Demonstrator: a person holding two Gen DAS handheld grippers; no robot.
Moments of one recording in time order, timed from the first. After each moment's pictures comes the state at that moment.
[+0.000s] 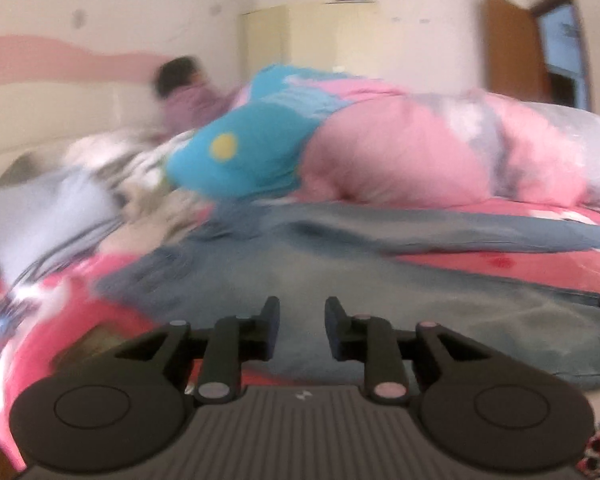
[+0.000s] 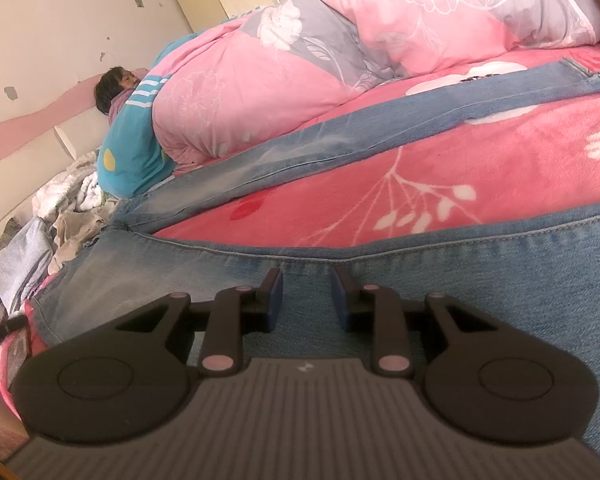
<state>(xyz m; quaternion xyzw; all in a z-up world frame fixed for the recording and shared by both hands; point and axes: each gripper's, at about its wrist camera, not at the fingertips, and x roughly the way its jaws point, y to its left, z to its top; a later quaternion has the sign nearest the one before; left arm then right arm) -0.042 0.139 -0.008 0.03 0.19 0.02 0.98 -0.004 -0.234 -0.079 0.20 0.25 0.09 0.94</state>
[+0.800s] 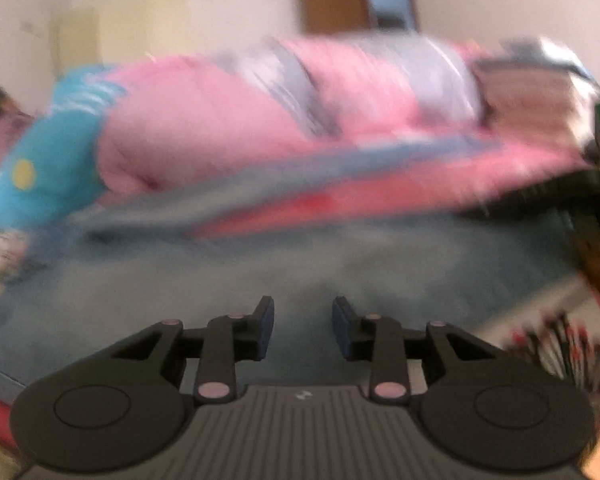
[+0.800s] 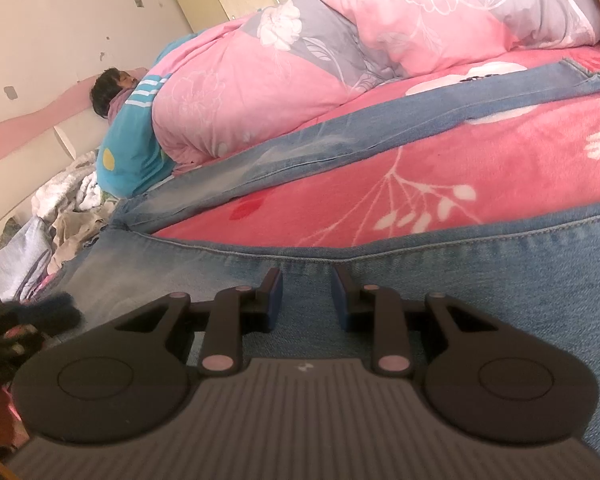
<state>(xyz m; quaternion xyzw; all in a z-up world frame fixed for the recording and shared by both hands) -0.020 0.063 -0.047 0.15 0.24 -0.23 0.93 -0.005 -0.234 -0.079 0.20 0.25 0.09 0.94</state>
